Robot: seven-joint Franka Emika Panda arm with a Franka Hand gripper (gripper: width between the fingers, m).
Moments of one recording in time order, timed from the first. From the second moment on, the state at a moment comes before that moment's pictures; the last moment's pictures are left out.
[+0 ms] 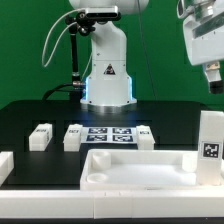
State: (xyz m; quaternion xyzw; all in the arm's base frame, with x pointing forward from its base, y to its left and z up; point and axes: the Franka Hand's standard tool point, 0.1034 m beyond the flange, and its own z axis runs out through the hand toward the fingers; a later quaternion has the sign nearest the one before) arm 0.606 0.118 0.150 -0.76 0.64 -0.02 0.11
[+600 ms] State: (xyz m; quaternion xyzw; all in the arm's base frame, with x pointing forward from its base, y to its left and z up) arm 0.590 0.129 0.143 -0.89 0.44 -0.03 0.09
